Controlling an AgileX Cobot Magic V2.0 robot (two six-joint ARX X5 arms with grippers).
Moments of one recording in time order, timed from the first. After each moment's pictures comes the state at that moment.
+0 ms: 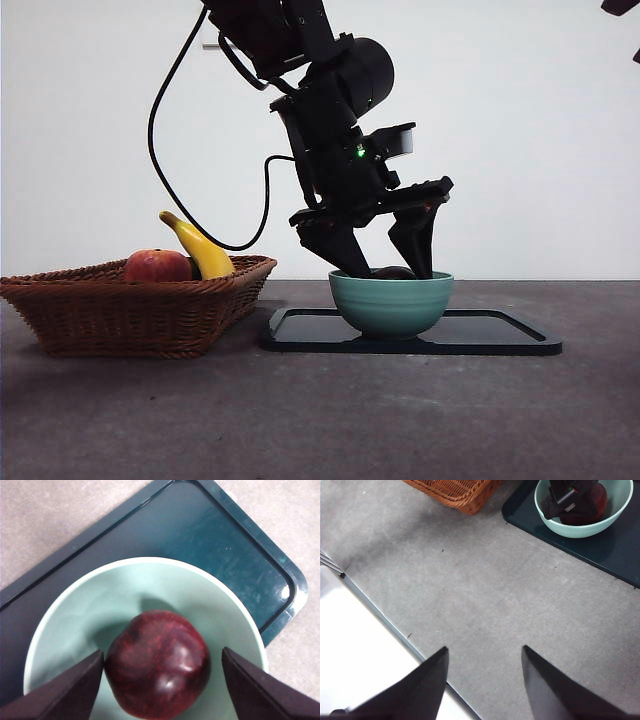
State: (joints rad) left arm -0.72 2.15 1.75 -0.53 0.10 0.00; right arm 0.50 0.71 0.86 -0.93 -0.36 0.09
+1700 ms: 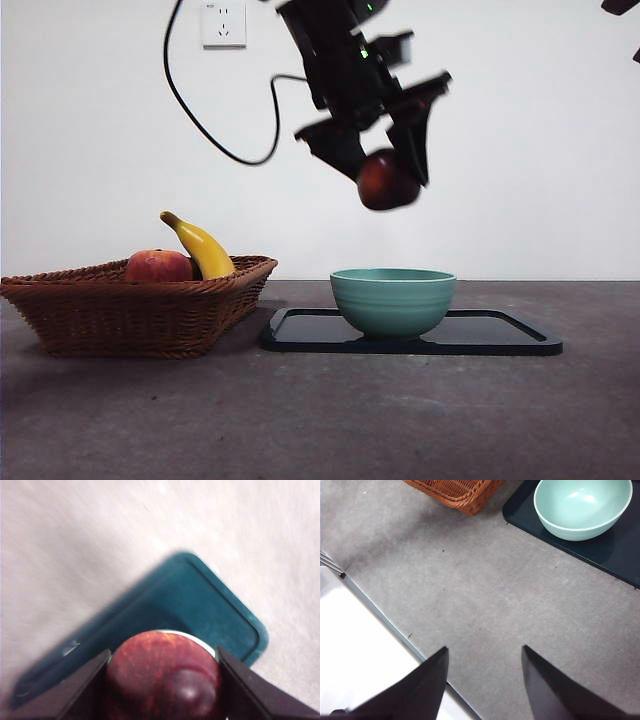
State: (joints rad) left arm -0.68 2.18 2.16 -0.85 0.10 0.01; right arm 0.50 0.71 0.86 -0.93 -0.36 0.09
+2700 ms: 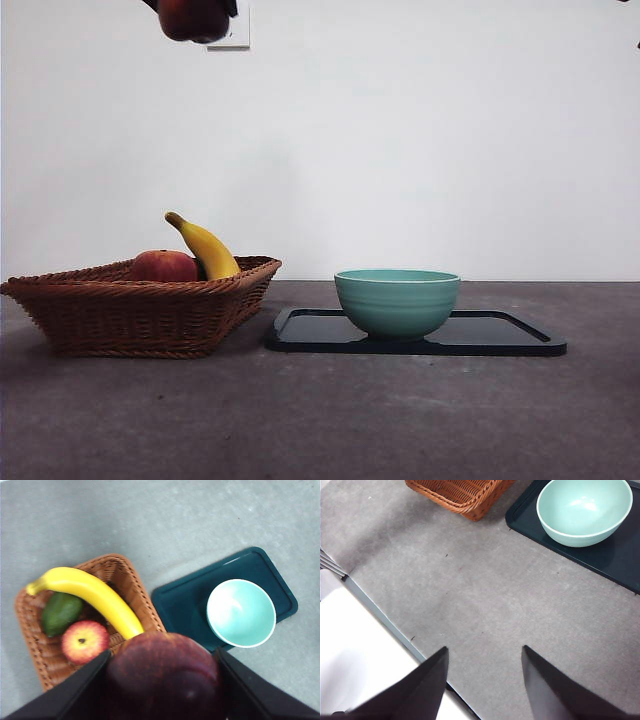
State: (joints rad) left arm -0.41 1.76 2.16 -1.25 0.10 0.03; right arm 0.50 0.68 0.86 -0.93 -0.36 0.09
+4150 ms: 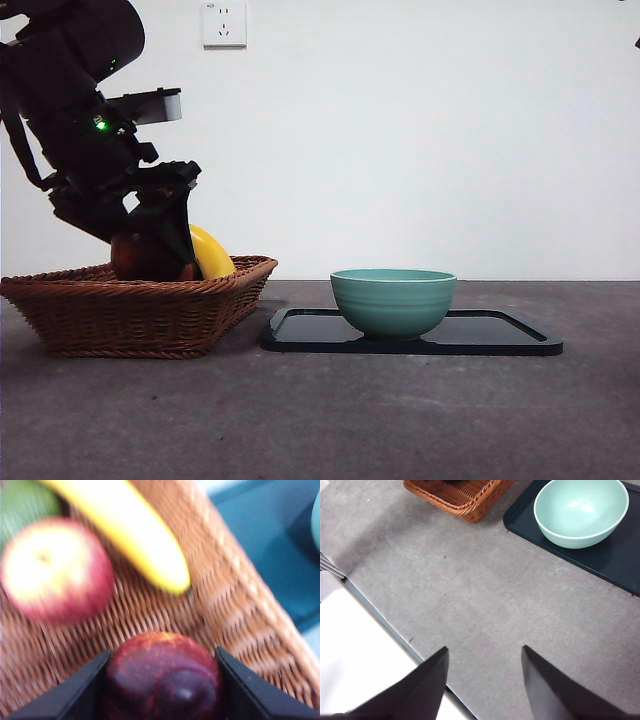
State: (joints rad) left arm -0.36 1.57 1.00 -0.23 0.05 0.15; right arm 0.50 0.68 0.86 -0.92 -0.36 0.09
